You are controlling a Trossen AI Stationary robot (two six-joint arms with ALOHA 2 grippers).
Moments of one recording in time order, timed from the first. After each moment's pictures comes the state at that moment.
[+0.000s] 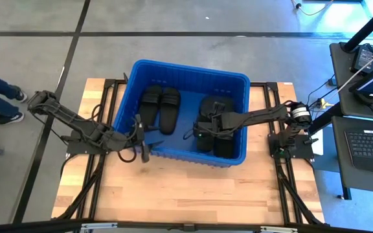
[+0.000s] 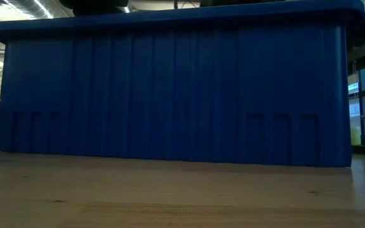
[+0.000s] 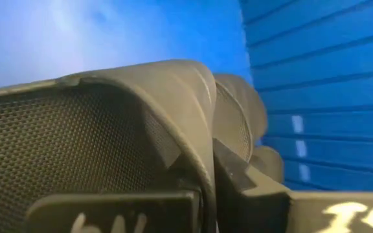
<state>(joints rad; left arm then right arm) -0.43 0.99 0.66 -0.01 -0.75 -0.15 0.03 1.80 1.33 -0.85 0.68 0.20</state>
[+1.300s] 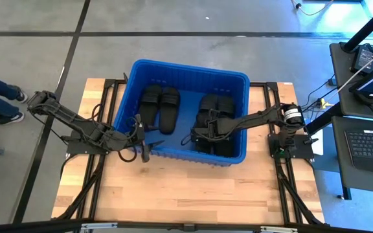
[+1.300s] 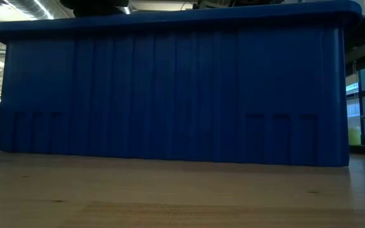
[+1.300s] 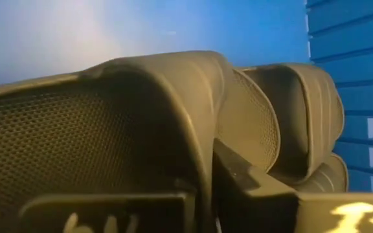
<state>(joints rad) -0.42 0.99 0.66 -0.01 -0.74 -0.16 0.03 1.89 1.27 -0.73 0.59 0.20</state>
